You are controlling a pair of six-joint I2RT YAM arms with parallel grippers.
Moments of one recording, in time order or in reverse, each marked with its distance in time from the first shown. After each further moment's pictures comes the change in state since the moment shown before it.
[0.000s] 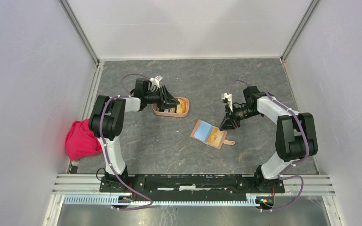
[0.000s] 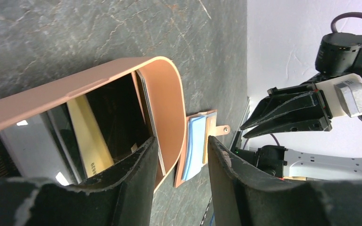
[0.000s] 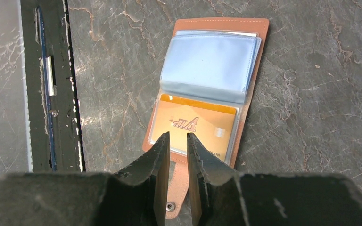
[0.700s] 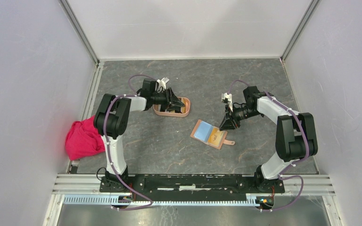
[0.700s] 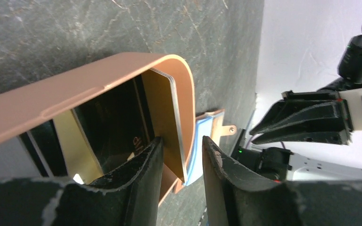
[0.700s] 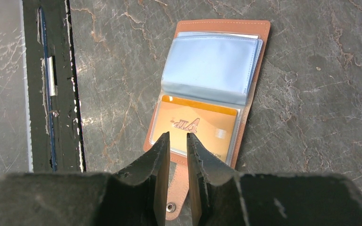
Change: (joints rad) left arm -0.064 0.046 0.053 -0.068 -0.040 -0.016; right arm 0.000 0.000 0.000 -0.005 -0.008 -0.008
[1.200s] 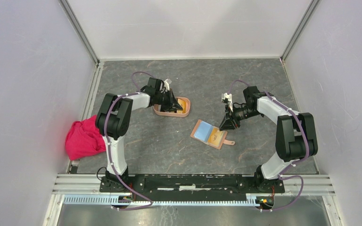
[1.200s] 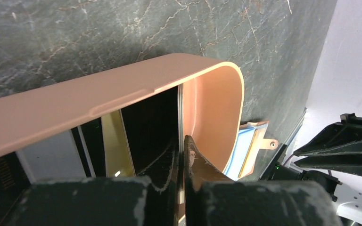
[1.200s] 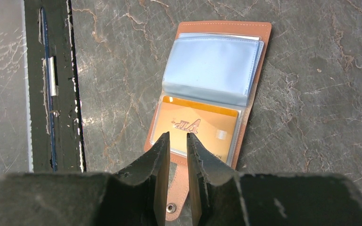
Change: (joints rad) left arm -0.047 0.000 0.094 -0.283 -0.234 0.145; right arm 0.000 0.000 0.000 -0.002 -0.006 -0.006
